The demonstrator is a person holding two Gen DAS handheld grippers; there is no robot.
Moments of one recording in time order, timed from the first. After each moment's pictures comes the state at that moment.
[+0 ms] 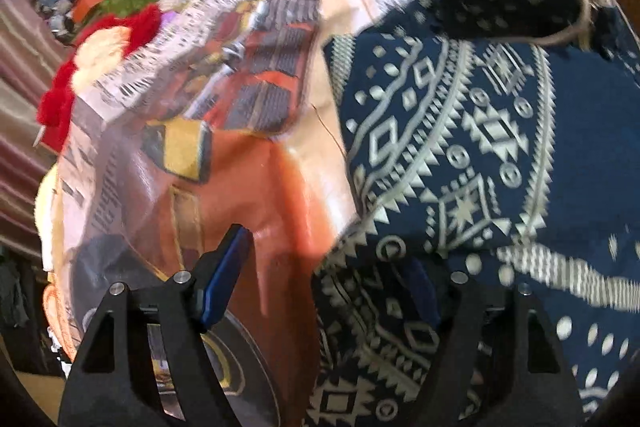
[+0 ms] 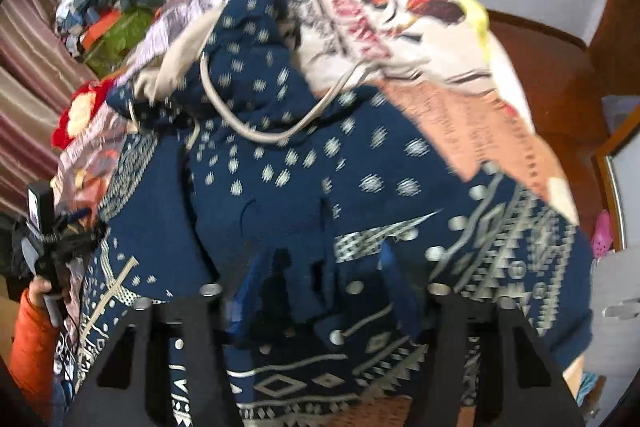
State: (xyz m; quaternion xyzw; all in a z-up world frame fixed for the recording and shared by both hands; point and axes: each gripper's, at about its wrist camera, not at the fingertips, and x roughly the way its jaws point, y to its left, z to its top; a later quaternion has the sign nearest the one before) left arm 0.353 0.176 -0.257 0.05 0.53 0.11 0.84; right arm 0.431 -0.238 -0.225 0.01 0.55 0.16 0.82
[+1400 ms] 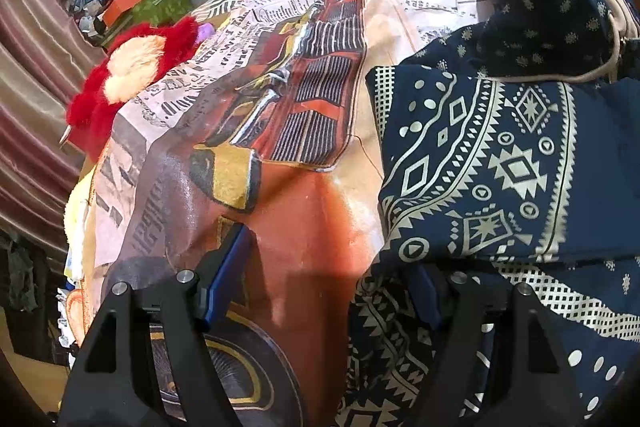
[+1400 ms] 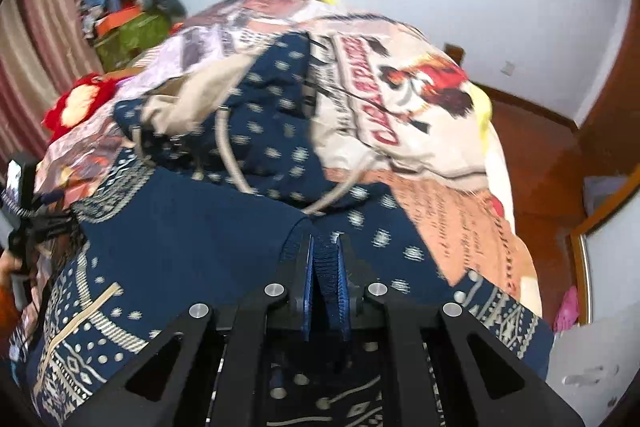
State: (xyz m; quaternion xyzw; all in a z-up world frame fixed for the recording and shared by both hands) left arm 0.356 0.184 -0.249 0.05 0.51 0.15 0.84; right arm 0.448 -0.226 -0.194 -0.06 0.46 0.14 0.88
